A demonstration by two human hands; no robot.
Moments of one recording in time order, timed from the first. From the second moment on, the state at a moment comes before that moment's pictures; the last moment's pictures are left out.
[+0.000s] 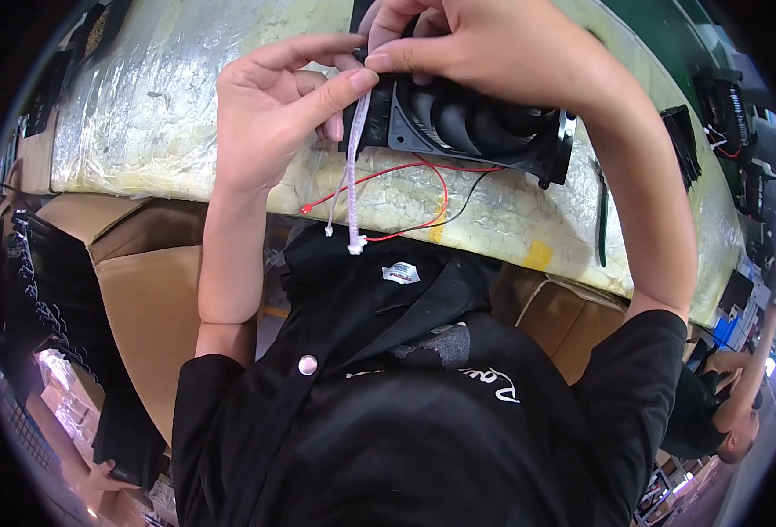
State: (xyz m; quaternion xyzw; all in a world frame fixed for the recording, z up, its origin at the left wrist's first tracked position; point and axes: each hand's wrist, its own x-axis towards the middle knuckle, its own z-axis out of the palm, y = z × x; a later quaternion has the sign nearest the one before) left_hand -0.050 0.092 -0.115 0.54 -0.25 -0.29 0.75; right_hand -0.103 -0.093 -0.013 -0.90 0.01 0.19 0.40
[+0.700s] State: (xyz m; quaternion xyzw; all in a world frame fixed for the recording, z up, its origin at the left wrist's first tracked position) left_hand -0.080 0.101 -0.154 0.56 -0.35 -0.11 0.74; right_hand -0.193 -0.050 -0.019 -0.96 -0.01 -0.13 0.26
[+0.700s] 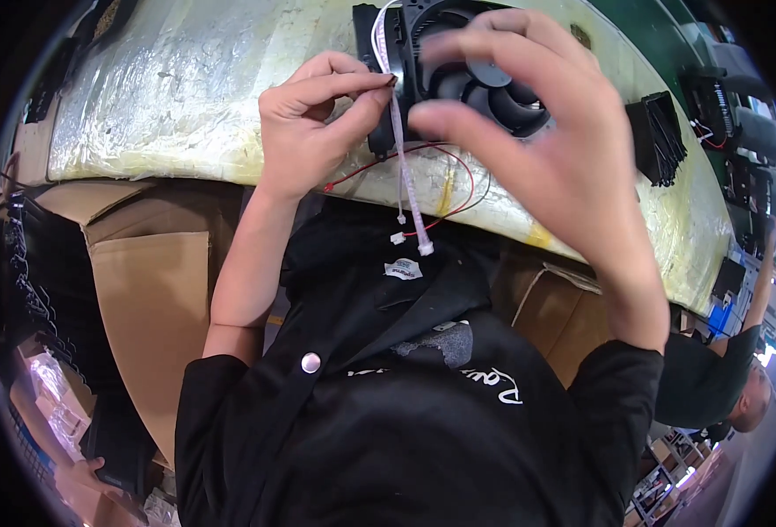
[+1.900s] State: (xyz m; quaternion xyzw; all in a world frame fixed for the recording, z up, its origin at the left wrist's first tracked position) left_hand -0.076 0.097 -0.153 0.62 -0.45 0.13 0.63; right_hand -0.355 -0.146 -0.143 -0.94 0.32 -0.14 -0.02
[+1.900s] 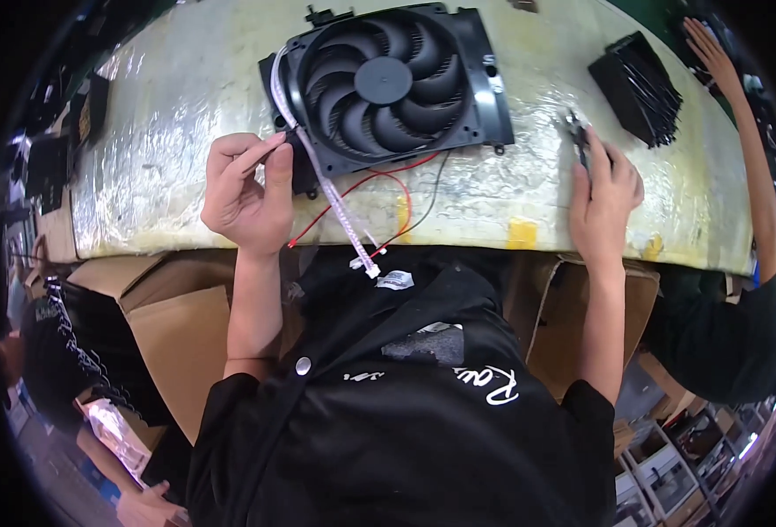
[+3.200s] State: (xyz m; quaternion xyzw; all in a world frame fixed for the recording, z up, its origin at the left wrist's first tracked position) left_hand -0.075 0.096 -0.154 0.57 -0.35 0.02 0.74; right_hand -0.163 -0.049 0.028 -0.99 -0.03 0.10 0.02
